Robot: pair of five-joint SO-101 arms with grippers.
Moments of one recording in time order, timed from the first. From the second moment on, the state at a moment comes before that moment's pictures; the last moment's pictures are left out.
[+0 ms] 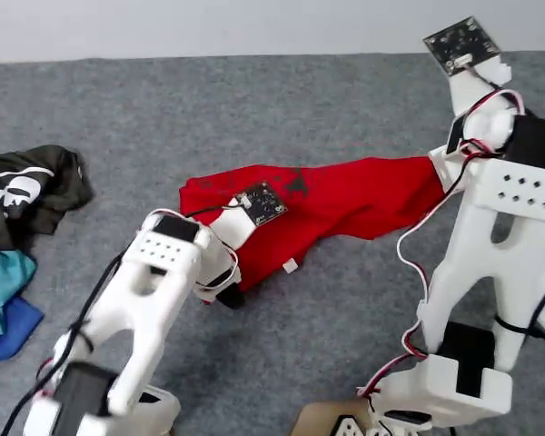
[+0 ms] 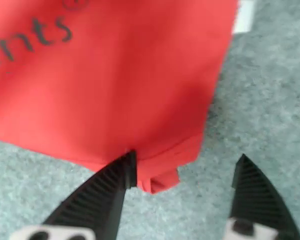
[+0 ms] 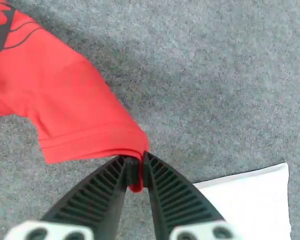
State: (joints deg) left arm 14.1 -8.6 39.3 63.9 -28.4; right arm 10.9 1.1 -33.3 100.4 35.2
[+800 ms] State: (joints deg) left arm 13.9 8.9 25.5 65.9 -28.4; right arm 10.9 1.1 -33.3 100.4 35.2
